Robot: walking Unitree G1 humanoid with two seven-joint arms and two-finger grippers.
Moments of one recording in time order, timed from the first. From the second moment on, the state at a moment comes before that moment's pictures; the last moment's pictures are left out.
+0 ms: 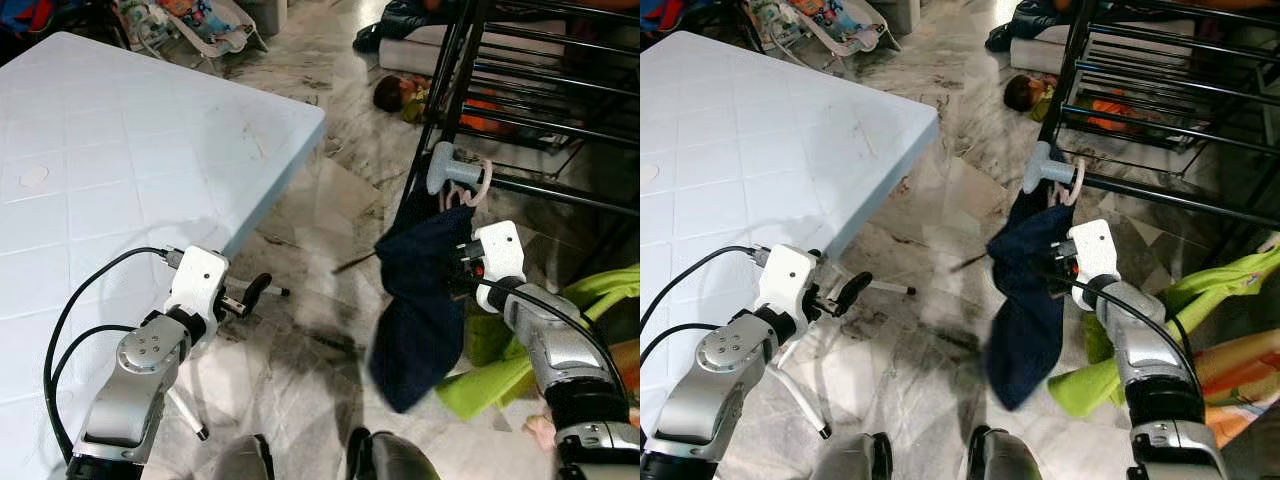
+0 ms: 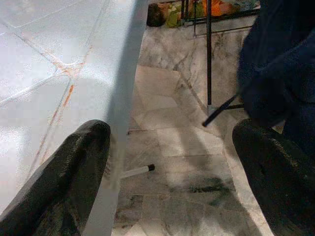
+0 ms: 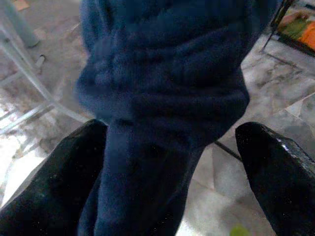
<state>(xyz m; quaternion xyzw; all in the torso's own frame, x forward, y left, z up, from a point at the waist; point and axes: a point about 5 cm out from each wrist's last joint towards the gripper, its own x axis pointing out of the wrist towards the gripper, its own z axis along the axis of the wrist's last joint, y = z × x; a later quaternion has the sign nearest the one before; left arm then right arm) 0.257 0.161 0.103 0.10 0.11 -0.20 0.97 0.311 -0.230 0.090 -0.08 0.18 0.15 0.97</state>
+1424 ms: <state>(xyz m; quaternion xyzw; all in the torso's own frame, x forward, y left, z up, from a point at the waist) 0.256 0.154 0.098 0.06 0.14 -0.24 0.96 0.312 -0.251 0.092 -0.05 0.24 0.17 0.95</state>
